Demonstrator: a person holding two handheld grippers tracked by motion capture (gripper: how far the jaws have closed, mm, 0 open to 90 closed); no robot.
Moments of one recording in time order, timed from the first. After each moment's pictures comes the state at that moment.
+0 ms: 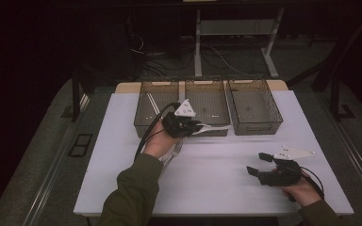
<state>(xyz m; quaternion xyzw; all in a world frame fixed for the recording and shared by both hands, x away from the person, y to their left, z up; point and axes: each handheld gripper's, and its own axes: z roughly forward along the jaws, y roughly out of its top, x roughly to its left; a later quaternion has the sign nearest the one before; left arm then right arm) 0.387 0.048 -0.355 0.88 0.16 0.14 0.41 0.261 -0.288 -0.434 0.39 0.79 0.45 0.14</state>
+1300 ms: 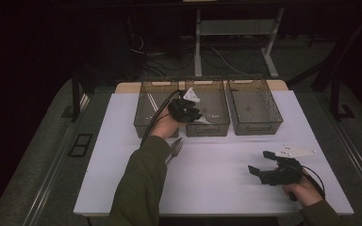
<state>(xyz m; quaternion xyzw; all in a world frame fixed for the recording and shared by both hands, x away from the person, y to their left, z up) 0.447 0.036 -0.373 0.90 0.19 0.14 0.37 0.264 -0.292 -0.434 0.41 0.79 0.44 0.15</state>
